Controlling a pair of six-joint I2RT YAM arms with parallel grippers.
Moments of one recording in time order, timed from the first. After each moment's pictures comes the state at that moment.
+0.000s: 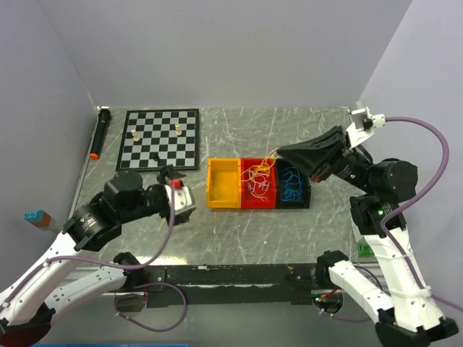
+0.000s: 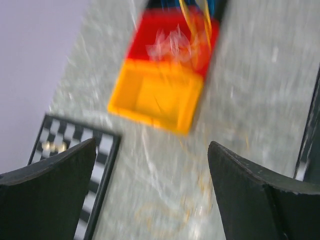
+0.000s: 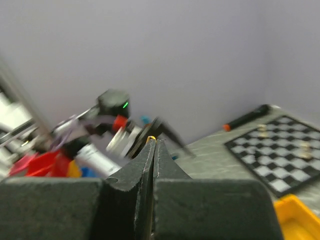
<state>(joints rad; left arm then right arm) -0.77 0.70 0.96 -0.68 0.22 0.61 0.24 0.79 1.10 0.25 -0.84 0.80</state>
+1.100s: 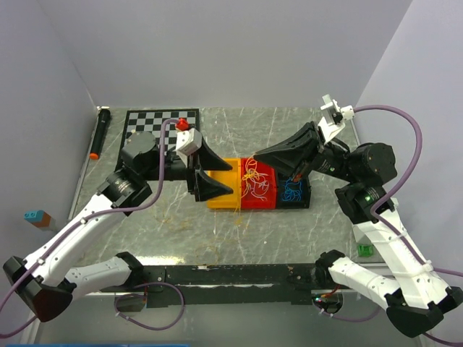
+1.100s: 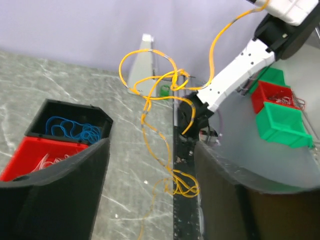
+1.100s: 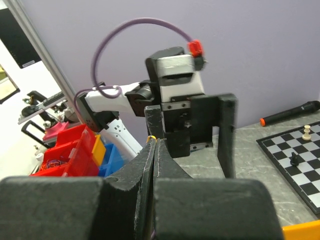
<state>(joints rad) -0.67 1.04 1.12 -0.06 0.86 -0.18 0.52 0.89 1.18 0.22 -0.83 0.69</state>
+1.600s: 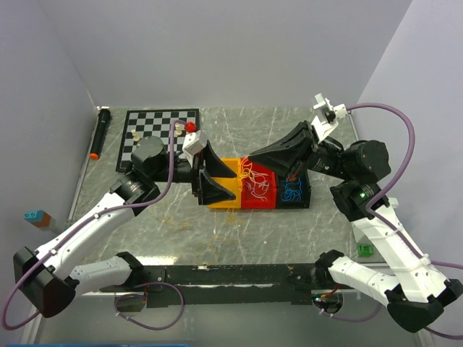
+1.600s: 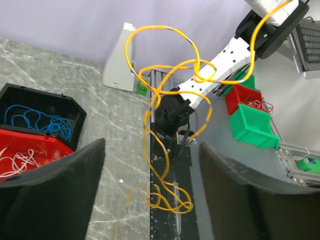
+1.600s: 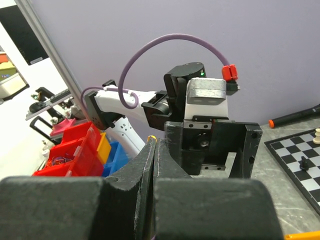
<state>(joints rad) -0.66 1.08 1.00 0.11 0.94 -0.36 0.56 0.92 1.19 0.25 -0.83 0.69</state>
